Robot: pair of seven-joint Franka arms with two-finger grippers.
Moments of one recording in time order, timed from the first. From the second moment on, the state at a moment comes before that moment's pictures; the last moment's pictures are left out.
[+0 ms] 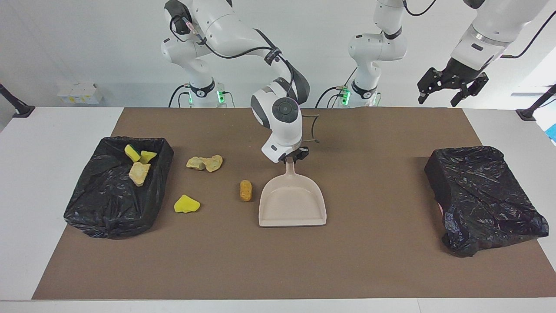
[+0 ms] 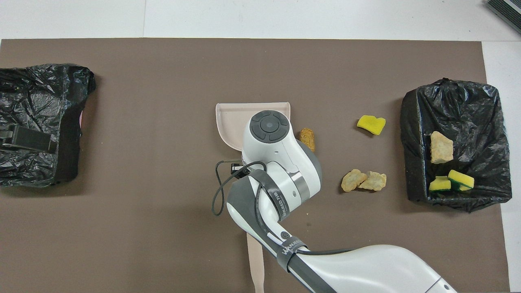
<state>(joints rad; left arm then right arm) -0.11 -0.04 0.04 -1.50 -0.05 1.43 0.04 0.51 0.46 0.13 -1.66 0.14 1.95 0.59</state>
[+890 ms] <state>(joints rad) -0.11 -0.04 0.04 -1.50 -0.05 1.43 0.04 0.53 0.25 0.13 -1.72 0.16 1.69 0.59</state>
